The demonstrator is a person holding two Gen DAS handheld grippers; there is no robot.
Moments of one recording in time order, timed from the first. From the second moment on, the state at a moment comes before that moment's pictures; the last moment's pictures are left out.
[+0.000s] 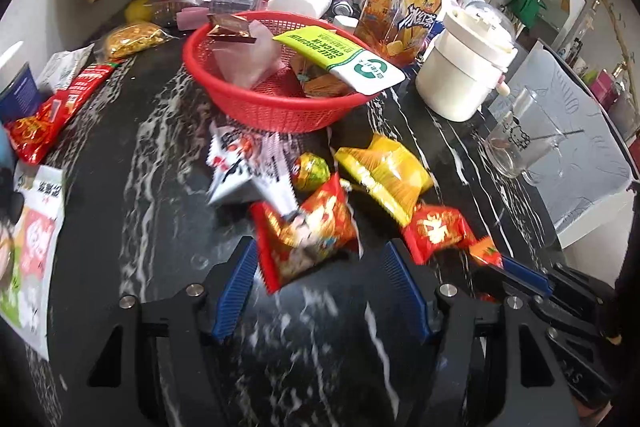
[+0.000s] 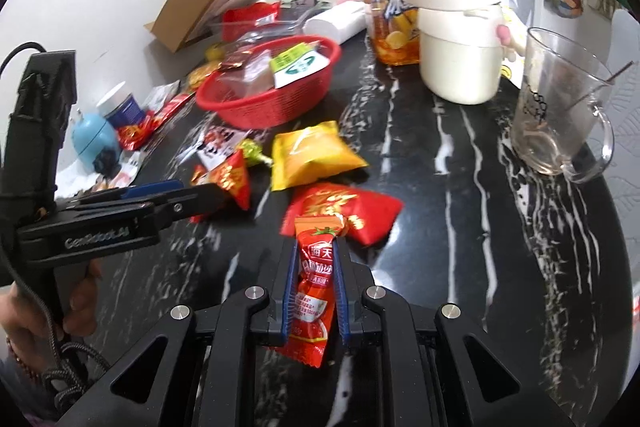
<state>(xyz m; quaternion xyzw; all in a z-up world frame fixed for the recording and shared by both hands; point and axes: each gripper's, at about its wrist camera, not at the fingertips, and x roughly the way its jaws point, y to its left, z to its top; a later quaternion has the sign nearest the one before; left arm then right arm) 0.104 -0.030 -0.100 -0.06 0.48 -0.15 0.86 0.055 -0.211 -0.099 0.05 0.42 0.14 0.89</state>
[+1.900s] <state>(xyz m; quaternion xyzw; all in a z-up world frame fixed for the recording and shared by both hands) 0.020 -0.007 -0.032 -0.07 0.40 -0.14 0.90 0.004 -0.180 -0.048 0.06 0.36 0.22 0.91</state>
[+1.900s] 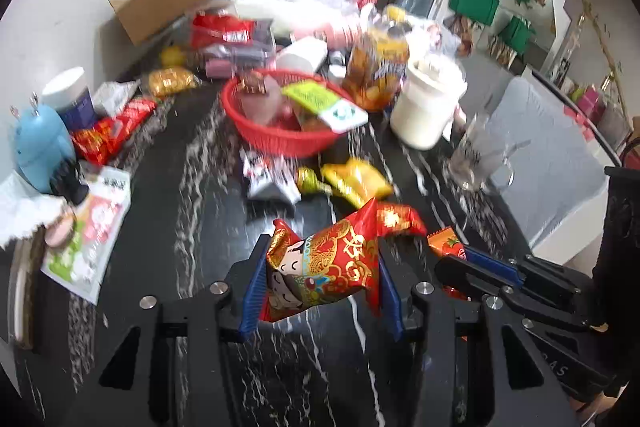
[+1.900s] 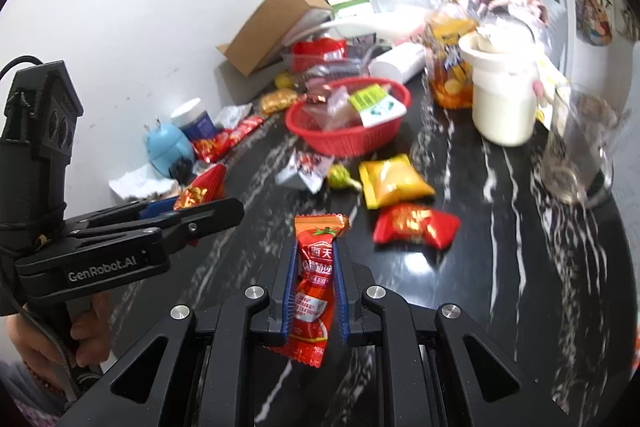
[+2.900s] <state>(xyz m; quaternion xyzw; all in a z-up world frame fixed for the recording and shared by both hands) 0.156 0.004 0.032 -0.09 0.31 -0.14 0.94 0.139 -0.165 0.025 0.01 0.28 0.25 0.93</state>
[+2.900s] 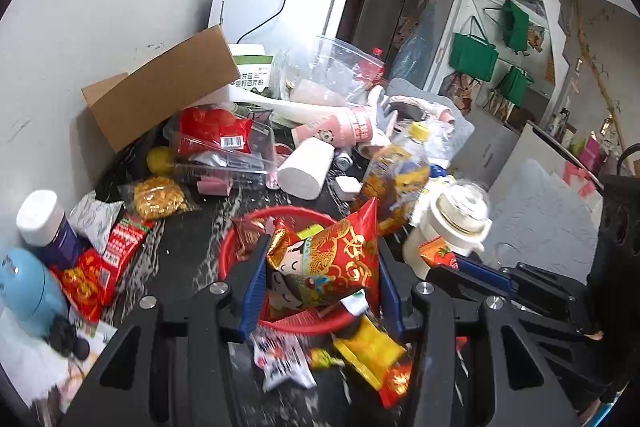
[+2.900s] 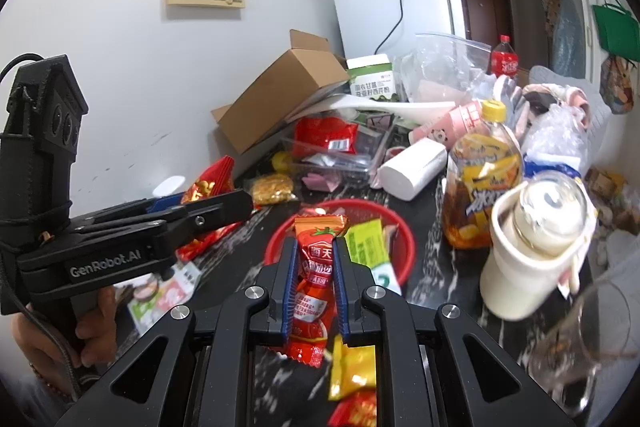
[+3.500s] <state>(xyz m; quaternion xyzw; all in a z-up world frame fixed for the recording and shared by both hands) 0.244 0.008 -0.022 -0.08 0.38 -0.10 0.92 0.229 -0.145 -0.010 0.00 0.33 0.24 0.91</state>
